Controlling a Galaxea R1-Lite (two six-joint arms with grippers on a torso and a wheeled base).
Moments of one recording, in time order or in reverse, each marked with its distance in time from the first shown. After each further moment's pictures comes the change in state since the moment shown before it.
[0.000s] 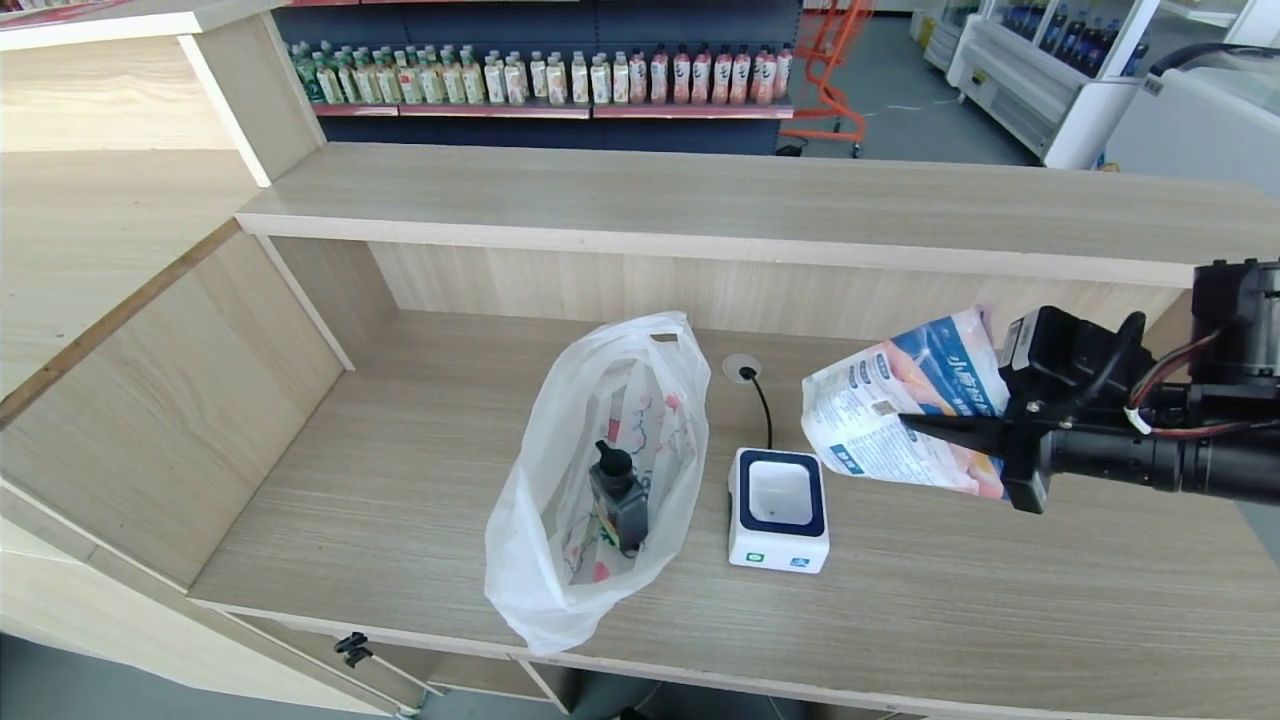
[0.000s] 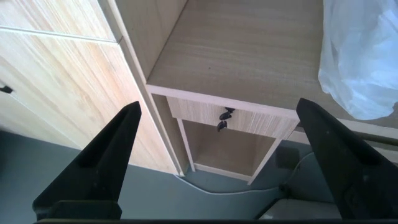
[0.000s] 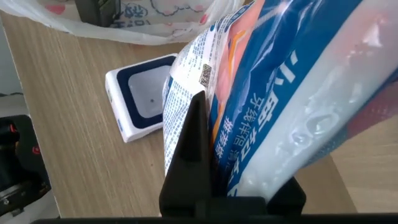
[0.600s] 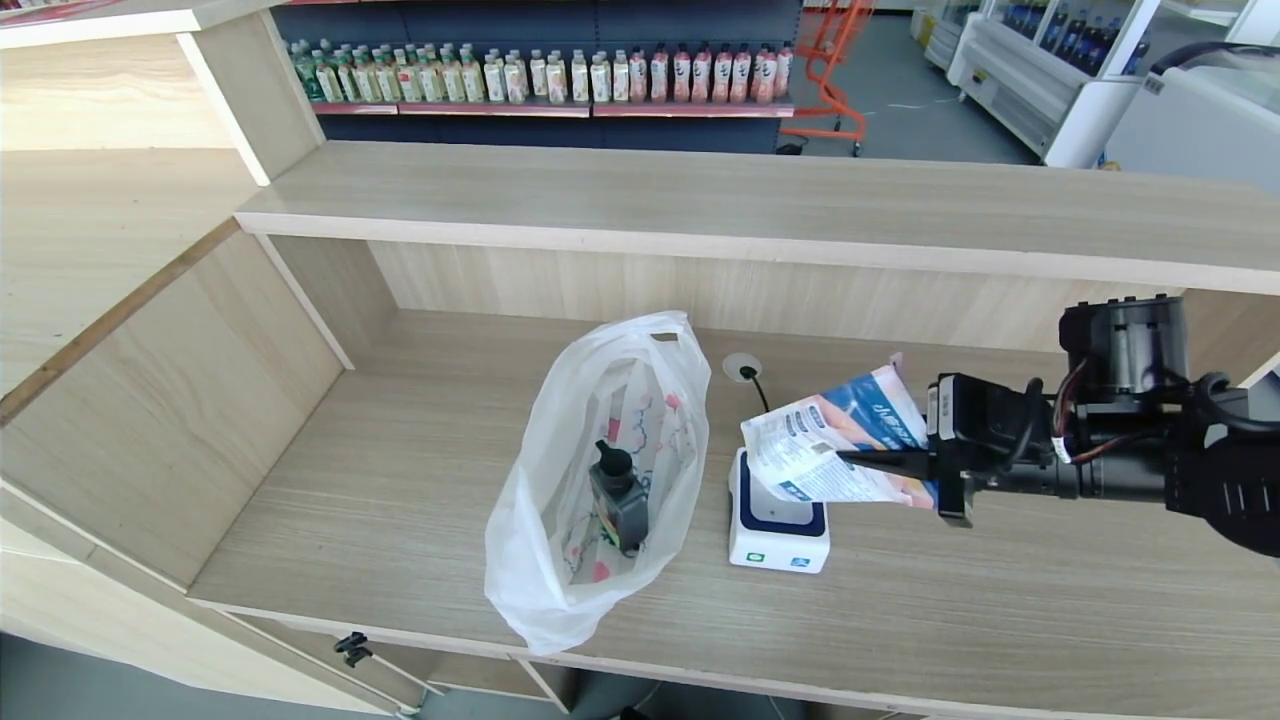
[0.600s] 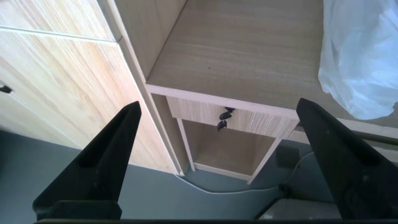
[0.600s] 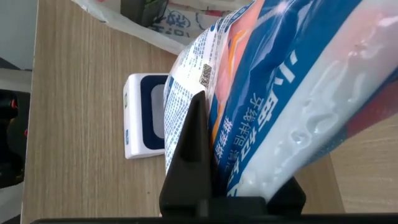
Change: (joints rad) left arm 0.000 0.000 0.000 0.000 0.000 0.000; right arm 0.020 0.192 -0.032 -0.058 0.185 -0.237
